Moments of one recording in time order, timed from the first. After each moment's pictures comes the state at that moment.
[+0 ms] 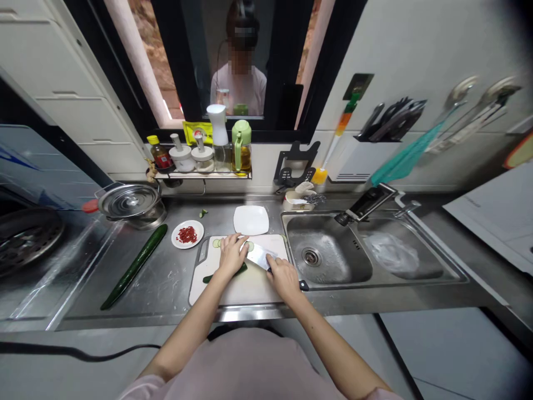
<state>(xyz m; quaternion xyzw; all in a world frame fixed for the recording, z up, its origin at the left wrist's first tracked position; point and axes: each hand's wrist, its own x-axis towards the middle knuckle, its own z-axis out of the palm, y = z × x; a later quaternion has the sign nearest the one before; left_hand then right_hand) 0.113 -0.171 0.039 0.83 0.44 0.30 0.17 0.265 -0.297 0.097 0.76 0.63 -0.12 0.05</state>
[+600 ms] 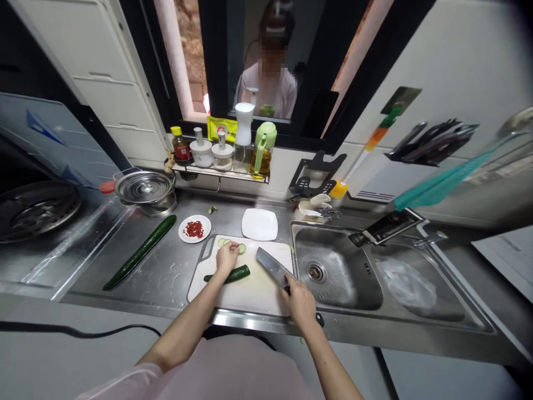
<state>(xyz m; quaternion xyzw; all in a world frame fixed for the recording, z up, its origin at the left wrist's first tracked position) 0.101 -0.152 -0.007 0.62 0.64 0.31 0.33 0.295 -0.318 0.071 0.81 0.57 -0.13 0.06</state>
